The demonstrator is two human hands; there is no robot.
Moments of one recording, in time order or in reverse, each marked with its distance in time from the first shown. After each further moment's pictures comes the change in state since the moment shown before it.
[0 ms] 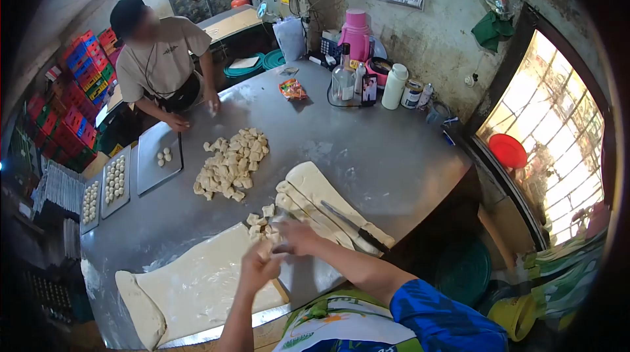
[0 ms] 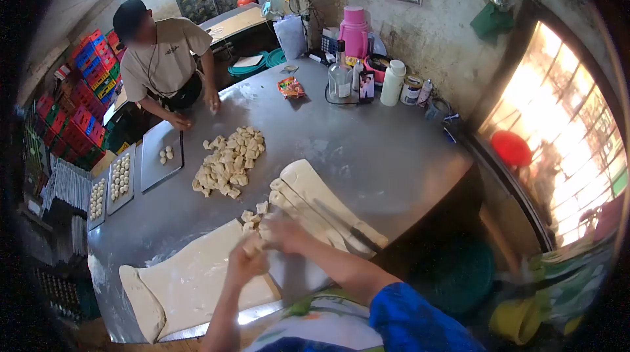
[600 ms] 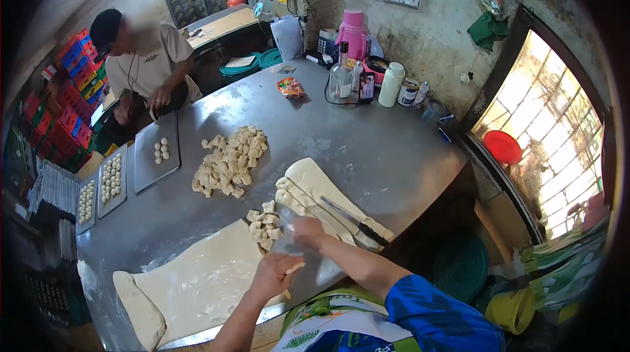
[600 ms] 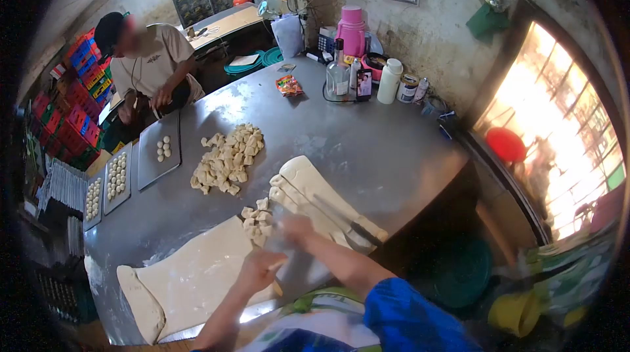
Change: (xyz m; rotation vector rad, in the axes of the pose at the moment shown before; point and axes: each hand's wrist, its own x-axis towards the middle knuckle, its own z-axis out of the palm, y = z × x) left_hand -0.013 0.021 0.001 0.391 -0.366 0.492; right_hand -0.010 0.034 0.021 -0.101 -0.140 0.267
